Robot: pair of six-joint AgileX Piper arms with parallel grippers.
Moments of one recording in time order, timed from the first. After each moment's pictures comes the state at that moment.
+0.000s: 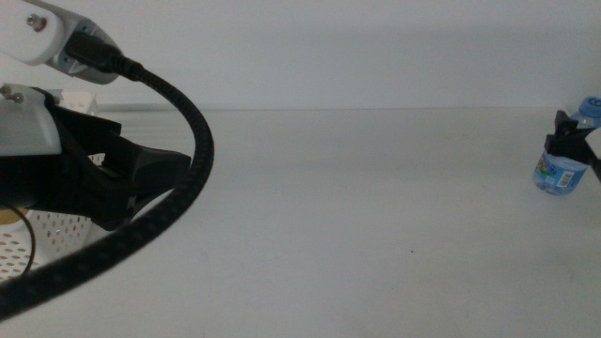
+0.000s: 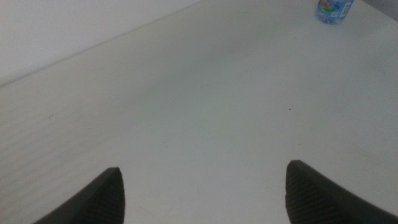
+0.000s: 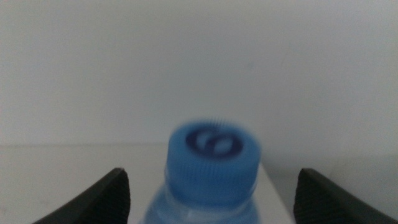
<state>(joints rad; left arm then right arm) -0.42 0.88 -0.96 -0.27 0.71 0.28 -0.14 1.90 -0.80 0.09 -0.88 -0.13</state>
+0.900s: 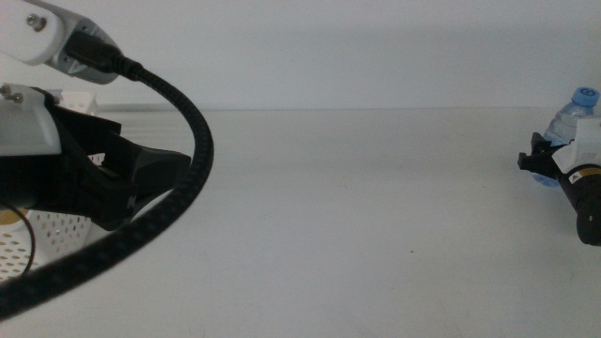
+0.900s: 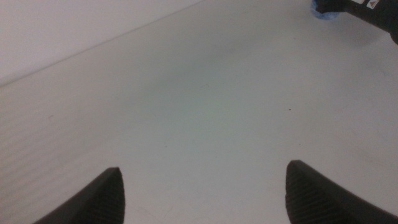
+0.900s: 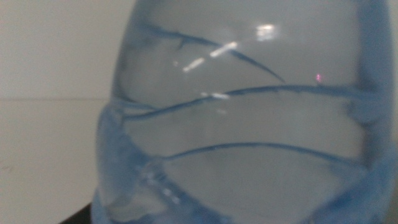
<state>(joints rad) -0.42 0.88 -0.96 -0.27 0.71 0.28 -0.14 2.20 -1.00 0.05 -0.93 -0.08</state>
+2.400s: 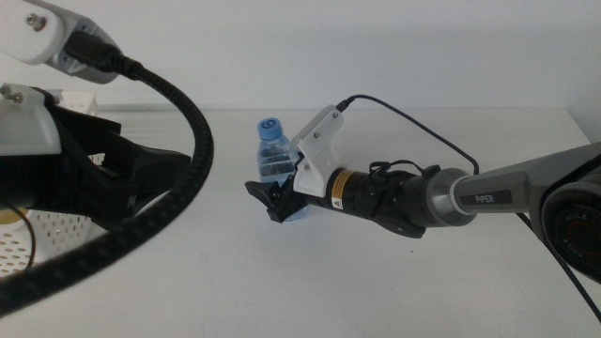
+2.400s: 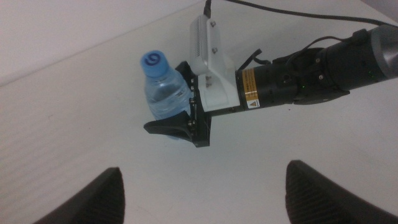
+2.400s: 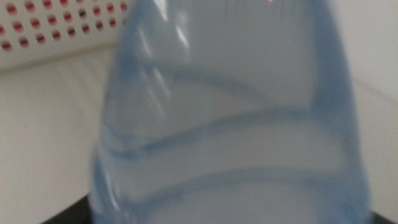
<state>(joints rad) -0.42 0.88 -0.96 -0.27 0.71 0.28 0.54 2.27 -1.35 -0.67 -0.69 0.41</state>
